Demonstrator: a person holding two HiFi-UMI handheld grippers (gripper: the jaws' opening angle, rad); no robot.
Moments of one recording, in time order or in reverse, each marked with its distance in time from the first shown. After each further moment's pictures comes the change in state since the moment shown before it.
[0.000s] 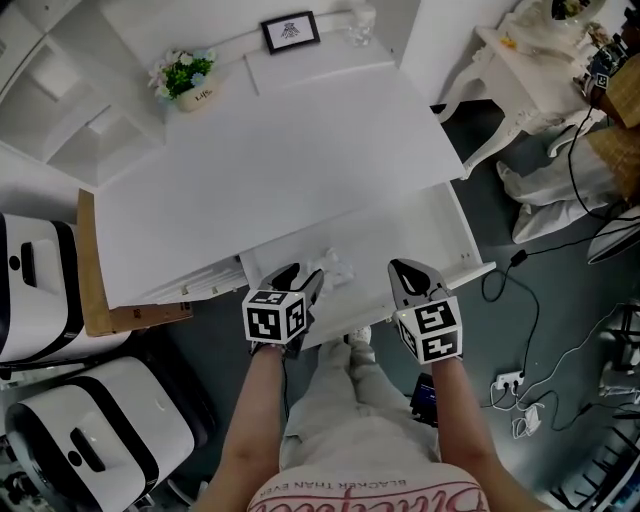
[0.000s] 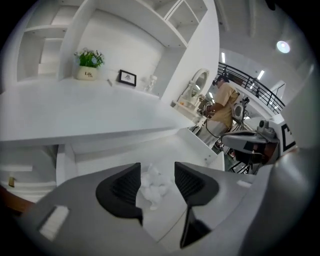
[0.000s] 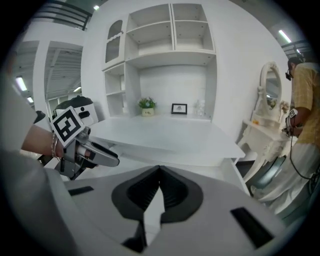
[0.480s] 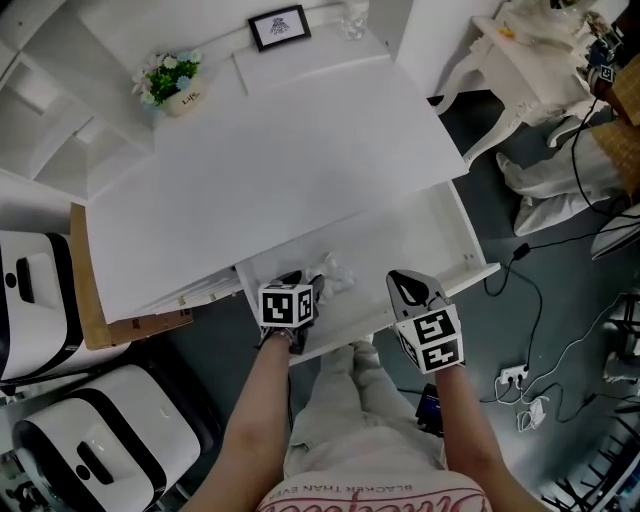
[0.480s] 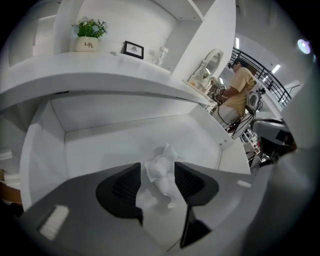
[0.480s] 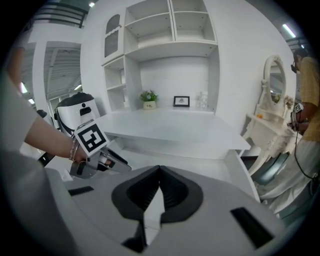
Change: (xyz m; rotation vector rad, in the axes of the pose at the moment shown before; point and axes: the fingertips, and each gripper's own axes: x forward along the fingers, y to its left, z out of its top) left arm 0.061 0.037 -0.049 -0.050 0.216 0.051; right arm 0.014 0.005 -0.022 0.003 0.068 0.038
